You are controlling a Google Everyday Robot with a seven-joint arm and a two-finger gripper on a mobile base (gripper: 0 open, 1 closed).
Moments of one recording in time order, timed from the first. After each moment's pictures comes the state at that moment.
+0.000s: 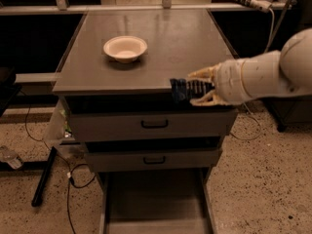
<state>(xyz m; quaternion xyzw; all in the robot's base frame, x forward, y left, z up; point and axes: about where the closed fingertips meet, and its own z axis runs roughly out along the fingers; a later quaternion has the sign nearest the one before) 0.550 -0.123 0.873 -0.76 0.49 -0.08 0.43</state>
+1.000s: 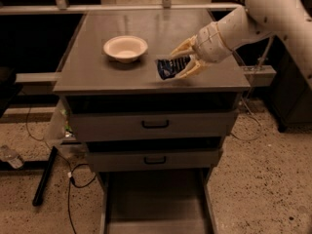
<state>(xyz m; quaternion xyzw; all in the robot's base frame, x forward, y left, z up) 0.651 -0.090 0.882 -0.80 0.46 0.06 0.39</state>
